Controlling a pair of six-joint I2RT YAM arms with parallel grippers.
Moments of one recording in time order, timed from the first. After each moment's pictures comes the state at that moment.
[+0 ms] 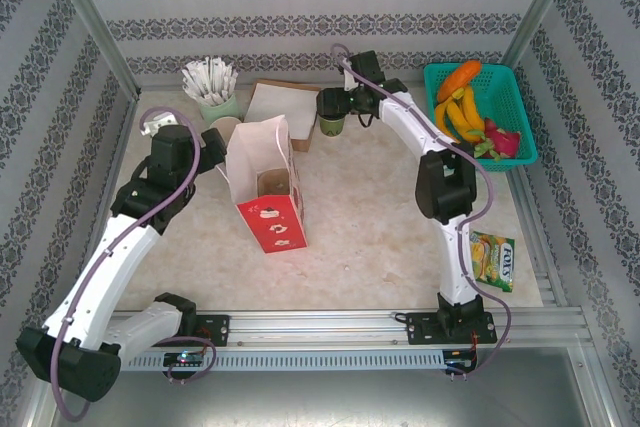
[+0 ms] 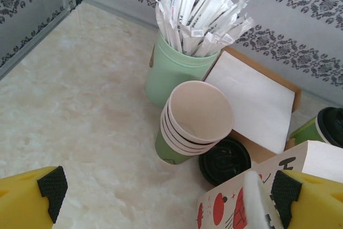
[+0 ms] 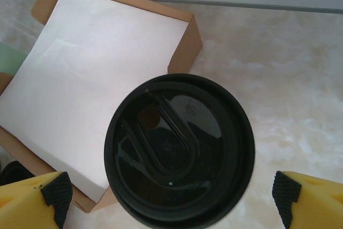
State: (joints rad) left arm -0.27 1.02 1.09 -0.64 -0.42 -0.56; right arm 0.34 2.28 2.10 -0.64 -0.19 0.24
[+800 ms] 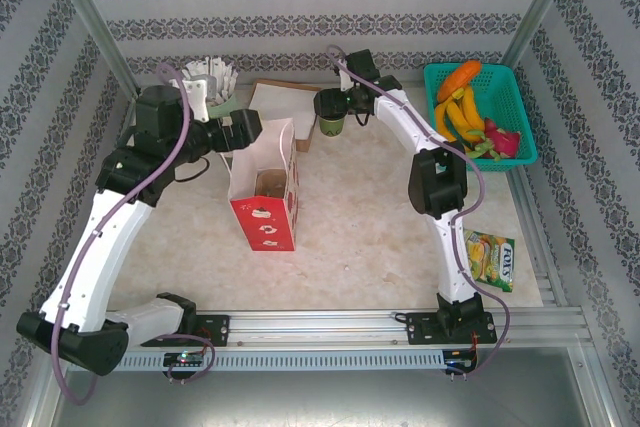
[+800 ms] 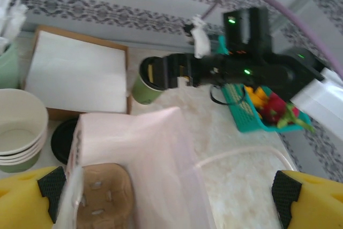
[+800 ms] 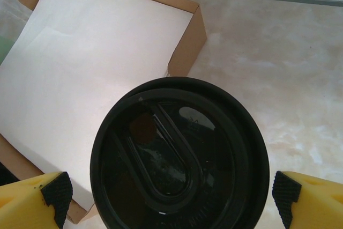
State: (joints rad) left arm -0.27 1.14 1.44 -0.75 0.26 -0.38; right arm 0.34 2.38 2.23 -0.72 -0.20 0.21
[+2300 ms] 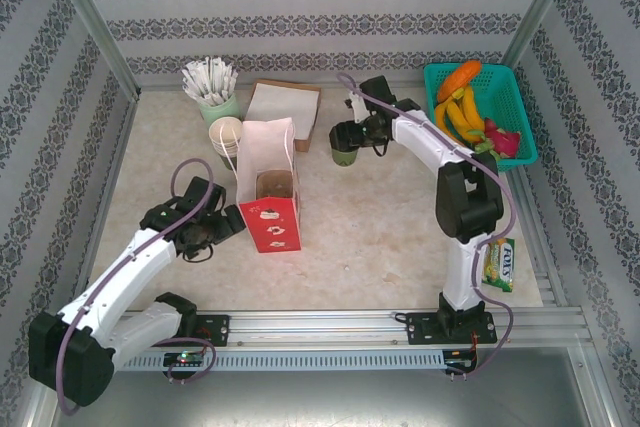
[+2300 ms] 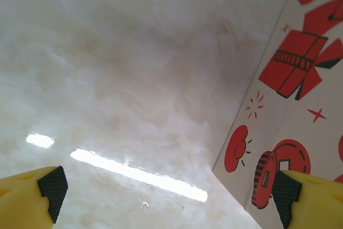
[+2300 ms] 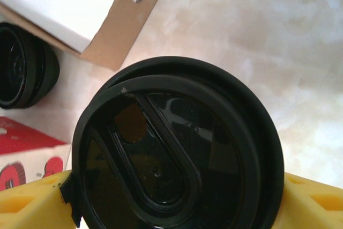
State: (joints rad) left arm -0.37 1.00 0.73 -0.92 -0.05 -0.90; right arm 0.34 1.99 1.64 -0.69 -0.27 0.16
